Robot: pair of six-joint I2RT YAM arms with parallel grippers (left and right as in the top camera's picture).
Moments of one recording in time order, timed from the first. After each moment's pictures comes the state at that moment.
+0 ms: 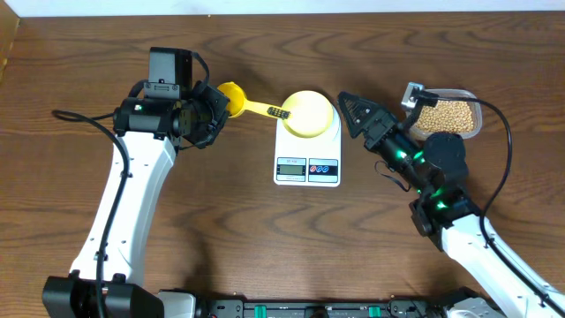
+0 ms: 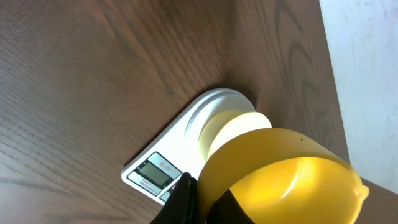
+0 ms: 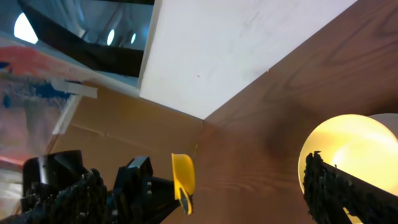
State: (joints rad) left arm -0.11 1.51 1.35 -0.87 0.25 -1.09; right arm 0.37 1.24 0.60 0.62 -0.34 1.11
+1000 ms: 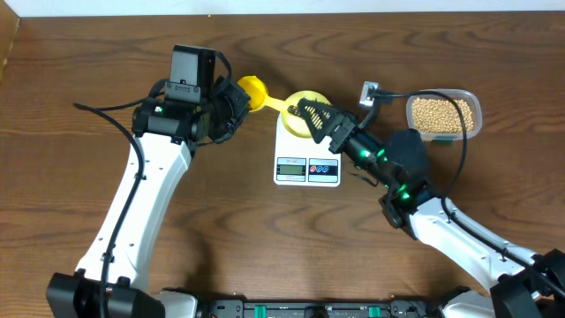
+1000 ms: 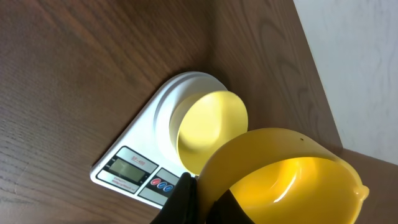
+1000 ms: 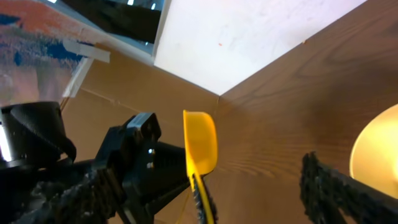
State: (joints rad) left arm -0.20 1.51 1.35 -0.78 0.25 -1.09; right arm 0.52 1.44 0.64 0.83 -0.32 1.09
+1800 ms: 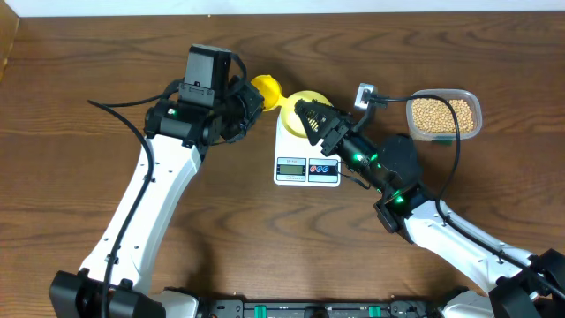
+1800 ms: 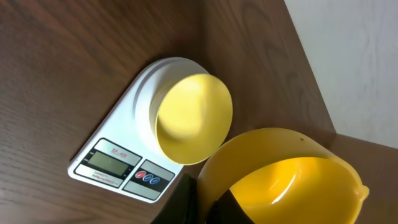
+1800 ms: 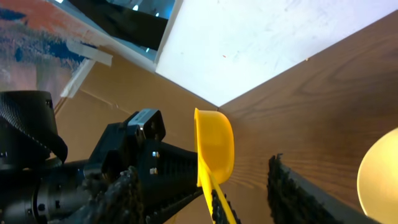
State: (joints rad) left arm -0.26 1.51 1.35 -0.74 0.25 -1.11; right arm 0.57 1.44 0.64 0.86 -0.22 1.02
